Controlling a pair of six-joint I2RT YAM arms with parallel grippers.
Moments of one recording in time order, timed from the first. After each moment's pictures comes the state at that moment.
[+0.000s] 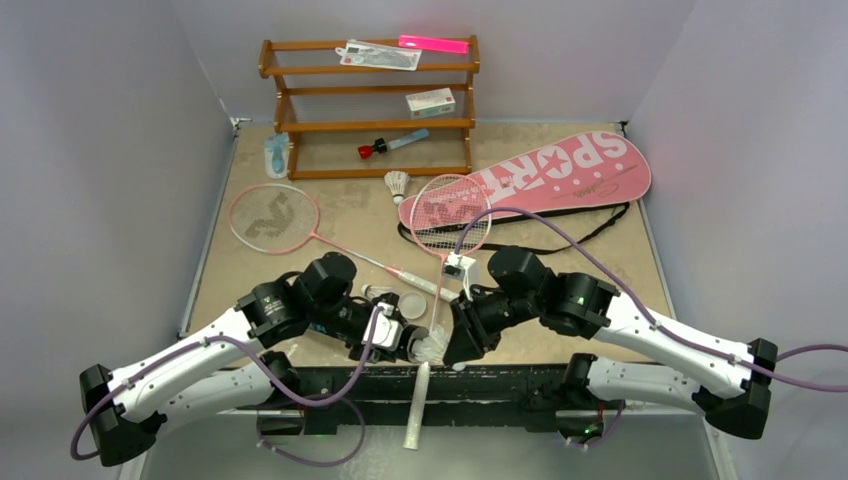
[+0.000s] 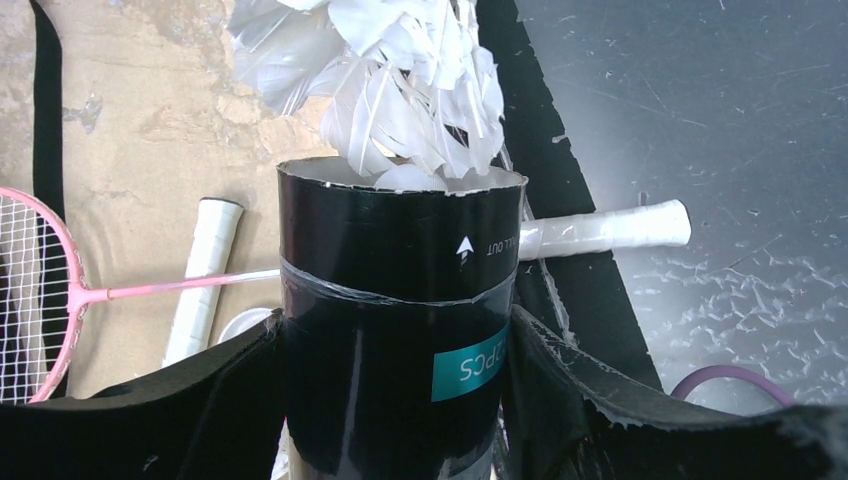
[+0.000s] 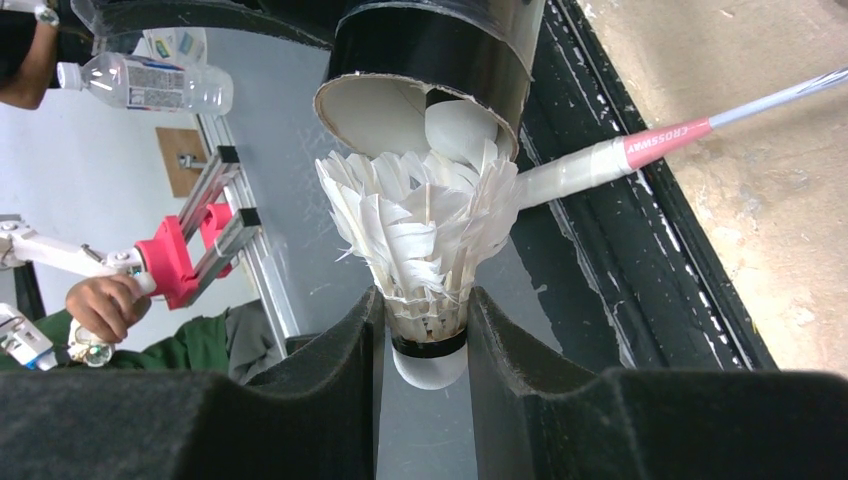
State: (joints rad) left arm -0.93 0.82 0.74 -0.62 0.71 0.65; right arm 1.07 0.95 0.92 -0.70 -0.53 0.56
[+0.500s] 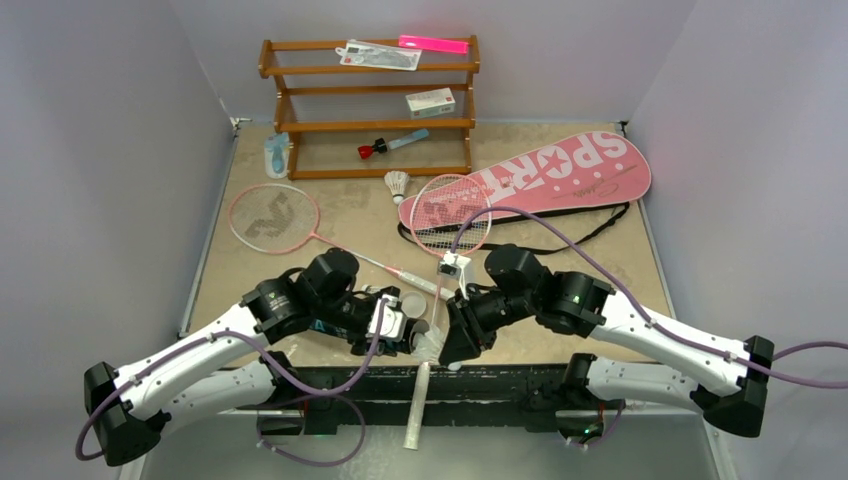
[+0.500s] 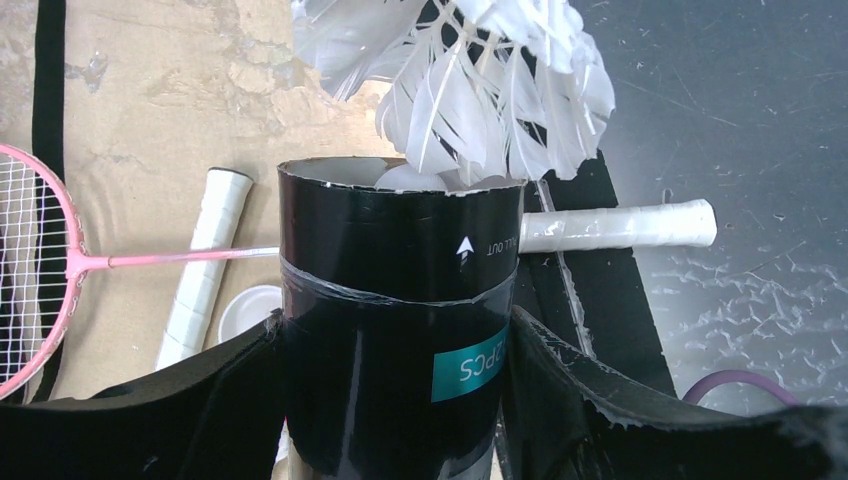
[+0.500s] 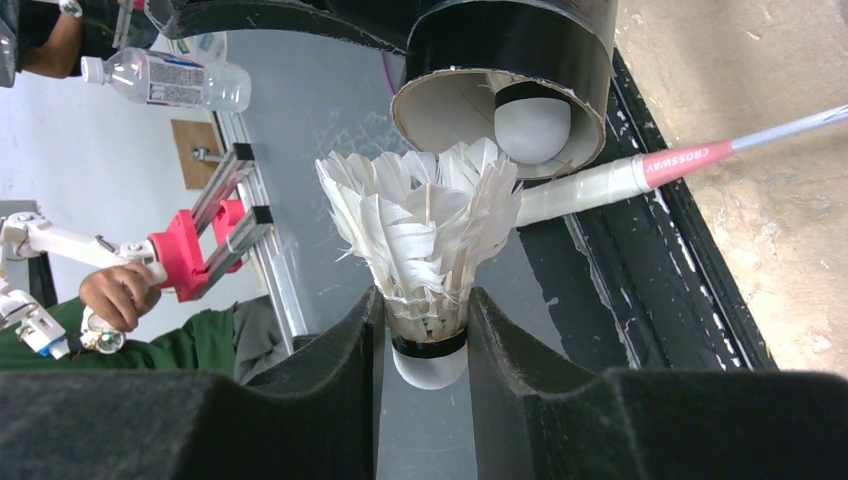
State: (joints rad) left arm -0.90 0.85 0.74 -0.62 0.68 0.63; right arm 1.07 0.97 0.92 -0.65 -0.57 0.57
